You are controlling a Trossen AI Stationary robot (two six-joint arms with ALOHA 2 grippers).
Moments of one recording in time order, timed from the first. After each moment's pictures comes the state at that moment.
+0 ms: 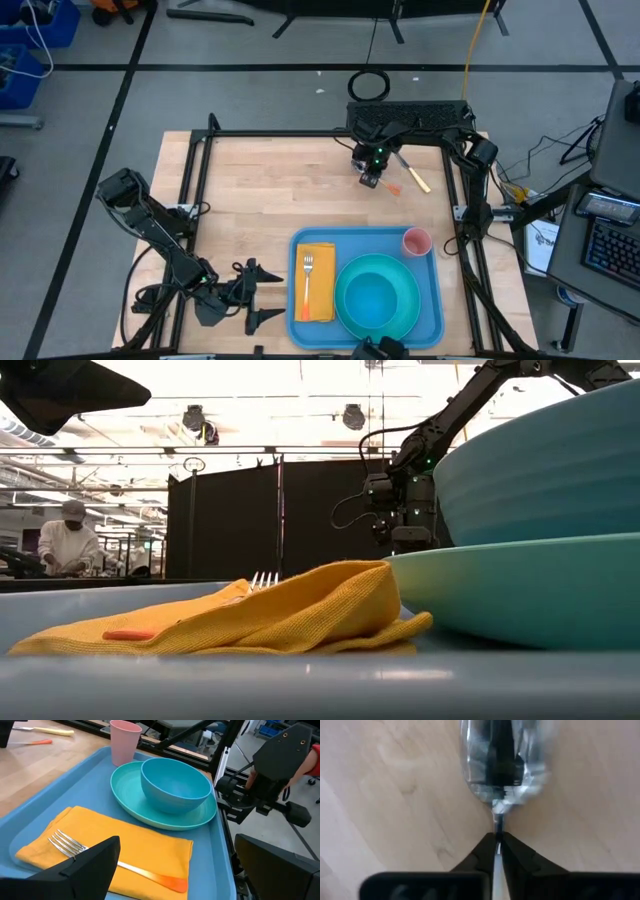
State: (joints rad) left arm -0.87 1.53 0.73 0.33 -0.81 -0.71; right arm -0.63 1.97 1.29 -0.80 -0.14 -0.19
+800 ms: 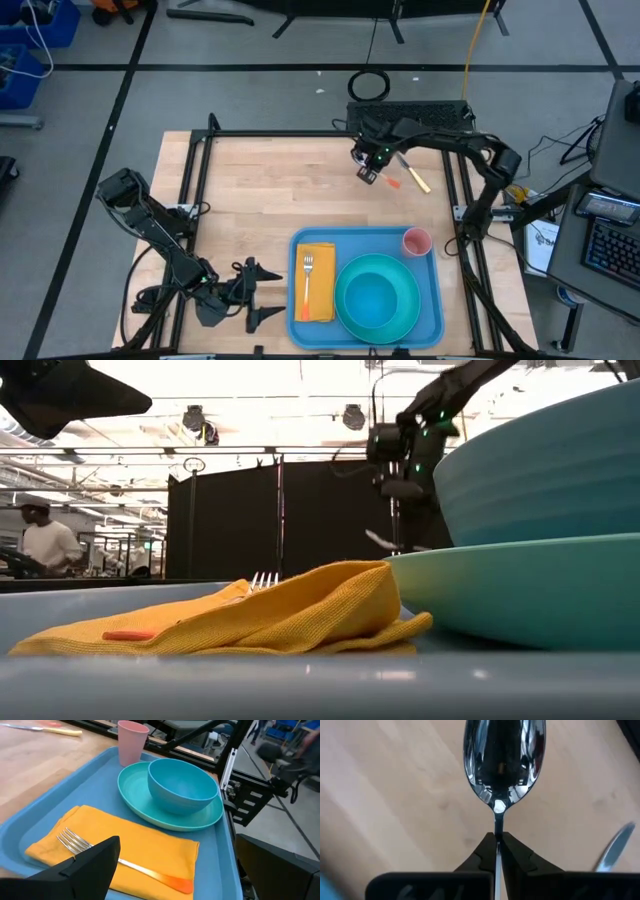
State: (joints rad) left arm -0.87 1.53 0.73 0.31 -0.84 -0.74; right arm -0.56 1.75 1.29 -0.87 -0.02 0.06
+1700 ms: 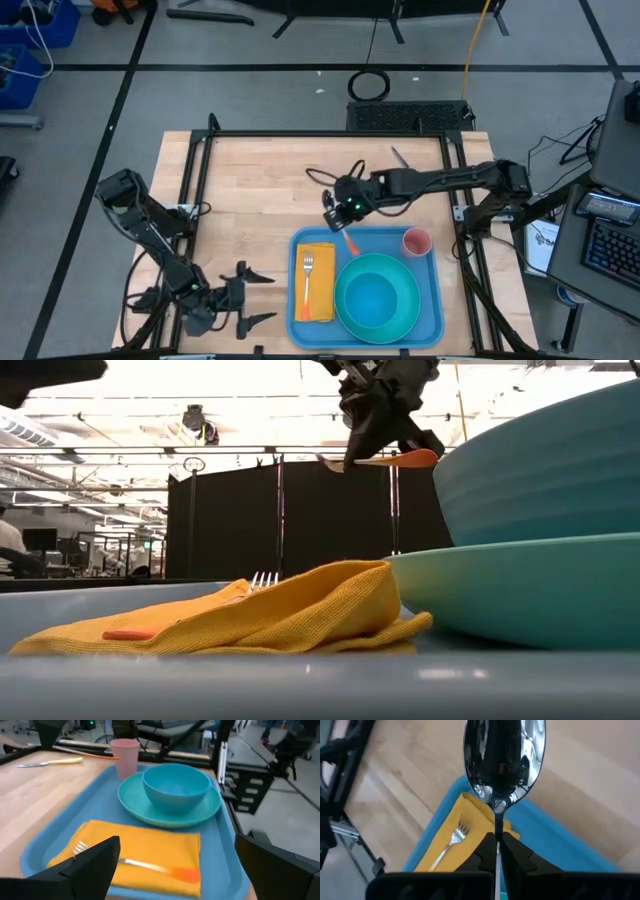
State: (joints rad) left arm -0.98 1.53 0.73 0.30 -0.97 -0.58; right arm 0.01 1.67 1.39 -0.70 -0.06 1.00
